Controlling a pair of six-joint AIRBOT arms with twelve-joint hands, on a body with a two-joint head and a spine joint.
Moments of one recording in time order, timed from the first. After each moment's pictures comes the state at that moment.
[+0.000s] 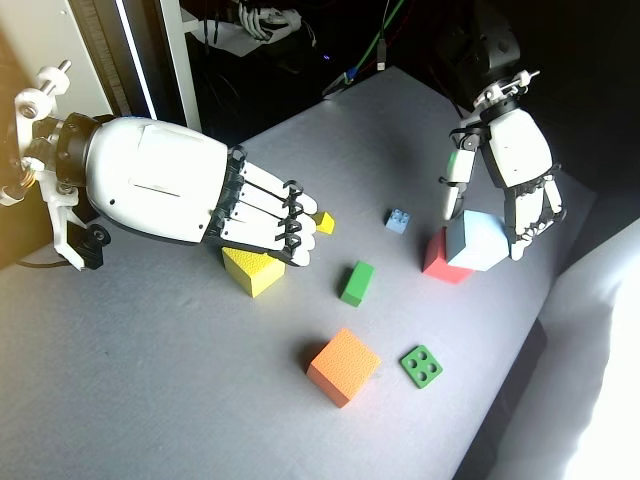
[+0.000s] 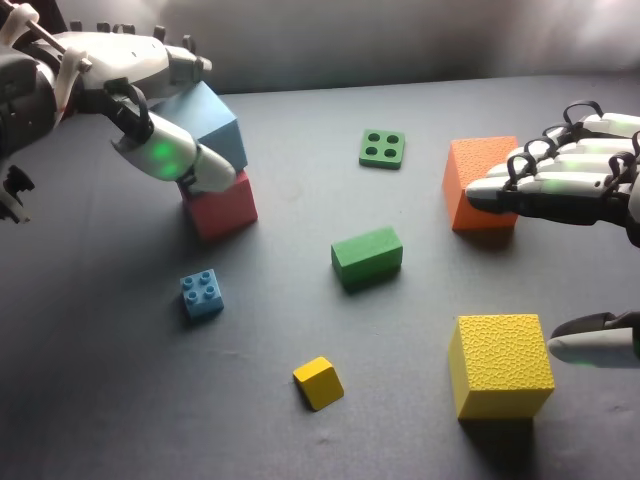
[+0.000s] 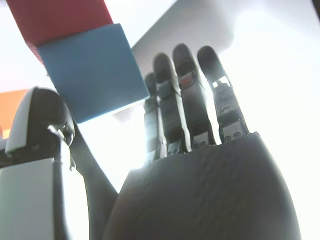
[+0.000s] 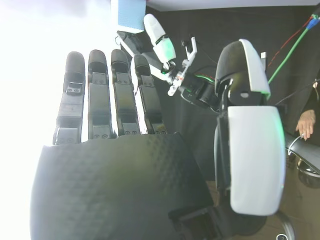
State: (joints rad) left arm 0.10 -1.06 1.21 -1.53 -0.34 2.30; right arm -0.42 -0.58 0.65 -0.09 0.55 -0.77
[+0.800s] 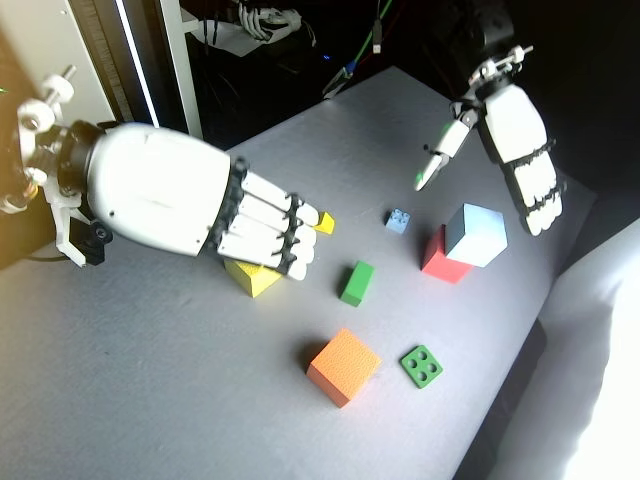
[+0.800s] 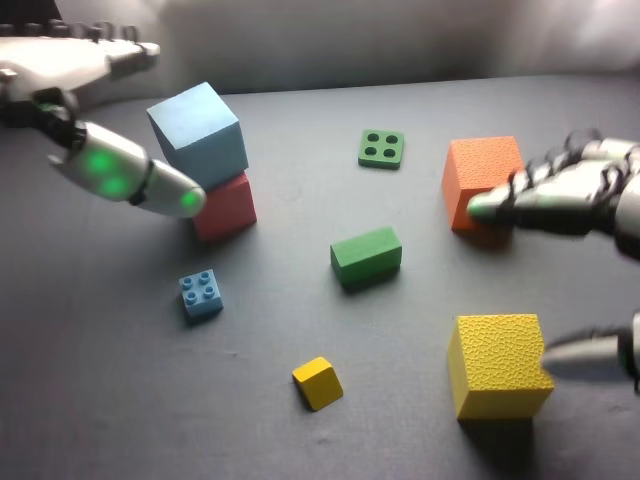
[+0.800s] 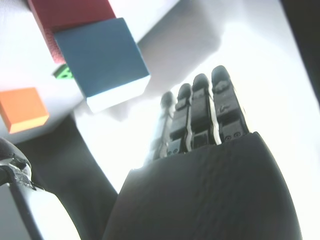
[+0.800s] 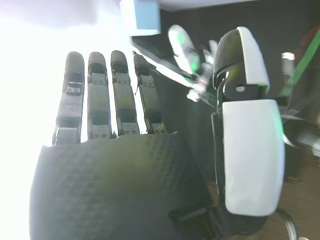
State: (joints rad) left arm 0.10 -0.84 1.00 -1.55 -0.41 2.32; right arm -0.44 -0.62 0.65 0.08 0.46 -0.76
